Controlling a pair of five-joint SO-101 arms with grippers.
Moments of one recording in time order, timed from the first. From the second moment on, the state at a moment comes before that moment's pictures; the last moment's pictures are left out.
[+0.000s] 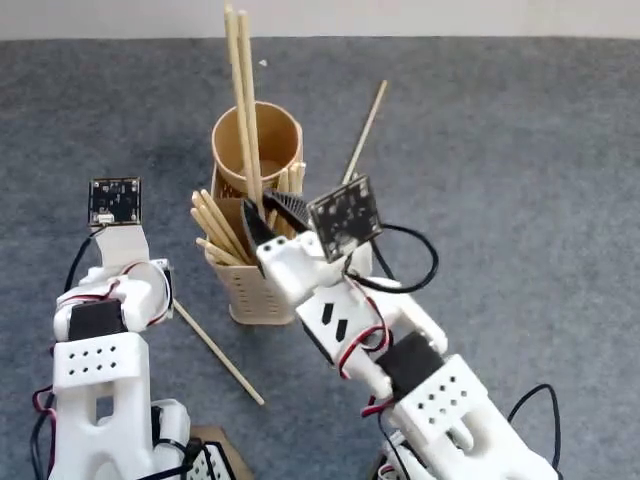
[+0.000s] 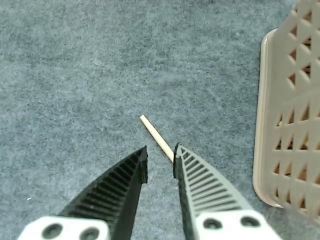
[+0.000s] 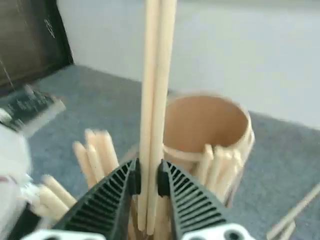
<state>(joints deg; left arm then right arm) -17.4 -55.4 64.0 55.3 0.1 -41.1 -59.1 57.5 13.9 -3.6</state>
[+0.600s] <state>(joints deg) -17.4 -55.4 64.0 55.3 0.1 -38.7 -59.4 32.6 39.2 -3.6</state>
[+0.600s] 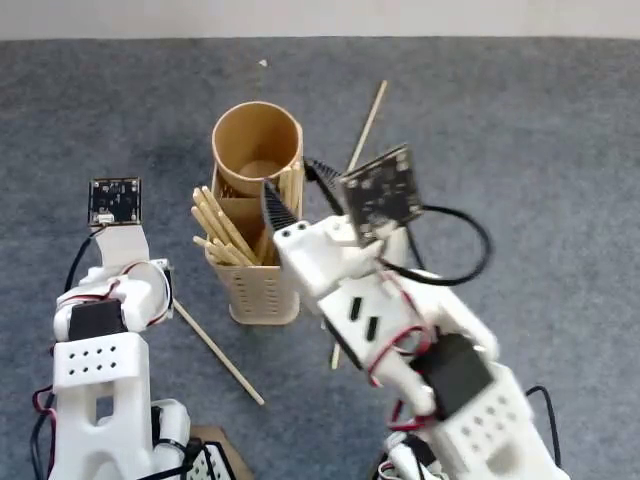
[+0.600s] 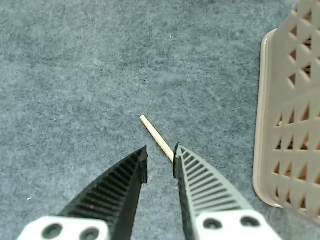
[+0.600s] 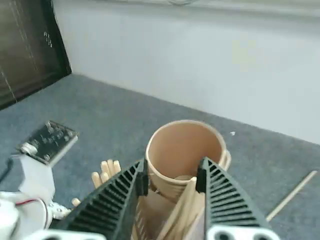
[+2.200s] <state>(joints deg) -17.4 -55.4 64.0 55.3 0.1 -28.3 -9.1 50.4 28.4 -20.1</state>
